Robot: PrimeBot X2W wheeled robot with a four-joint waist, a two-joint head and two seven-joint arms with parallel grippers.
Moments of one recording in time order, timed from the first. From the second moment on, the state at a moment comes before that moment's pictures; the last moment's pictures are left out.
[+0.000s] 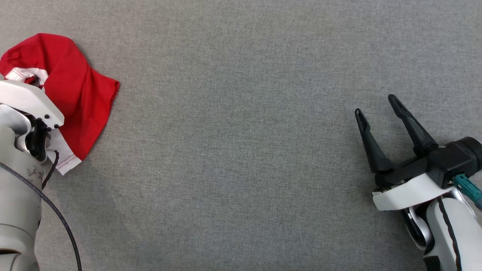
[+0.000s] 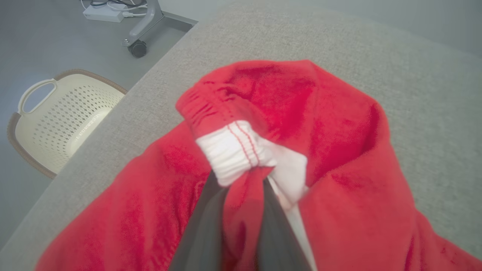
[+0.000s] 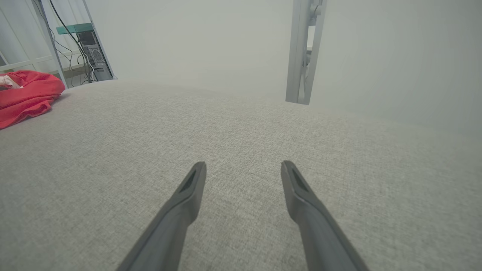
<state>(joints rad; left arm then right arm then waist) -1.02 0.29 -0.04 1.25 -0.47 -0.01 0.00 -0.33 -0.23 0.23 0.15 0.14 0.13 -0.26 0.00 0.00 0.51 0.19</state>
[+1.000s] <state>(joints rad) -0.88 0.17 -0.11 0.81 -0.46 -0.05 -0.17 -0.19 -0.08 0.18 0.19 0.18 0.13 -0.26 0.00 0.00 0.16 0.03</state>
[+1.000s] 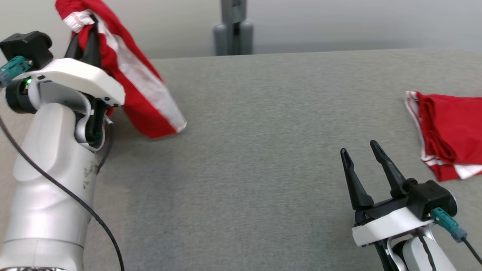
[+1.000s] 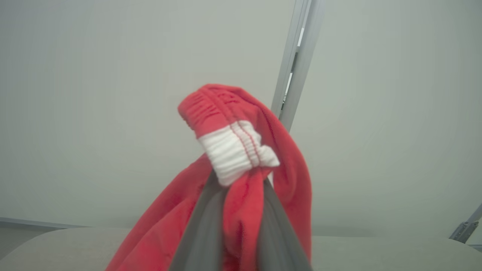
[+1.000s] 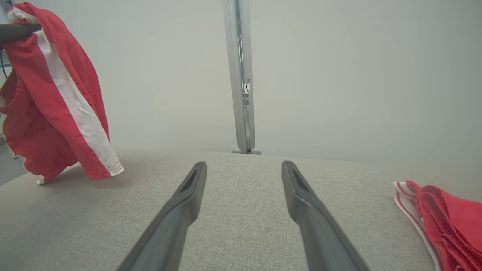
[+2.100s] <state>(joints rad) -0.45 0.07 -0.38 0.51 -0.46 0.09 0.03 -0.17 -0.05 0.19 0.19 0.19 0.13 -0.26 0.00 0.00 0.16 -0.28</state>
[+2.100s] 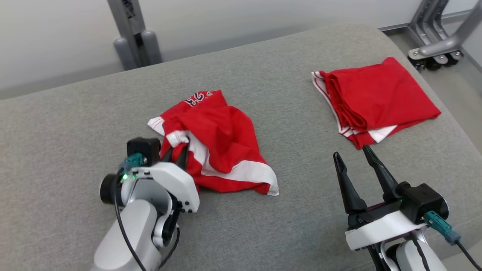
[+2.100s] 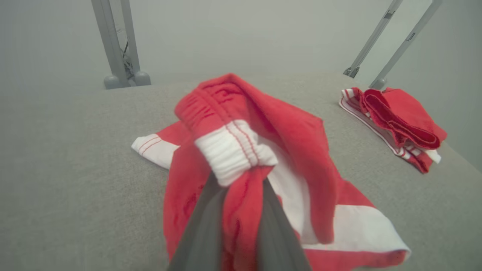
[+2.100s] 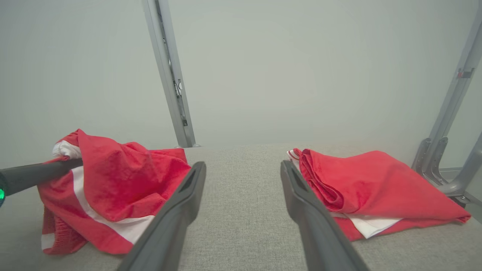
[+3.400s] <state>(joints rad) 0.06 0.11 -0.21 0.02 -0.29 0.17 -0.26 -0.05 -0.05 0.16 0.19 0.21 0.13 -0.26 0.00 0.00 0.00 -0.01</state>
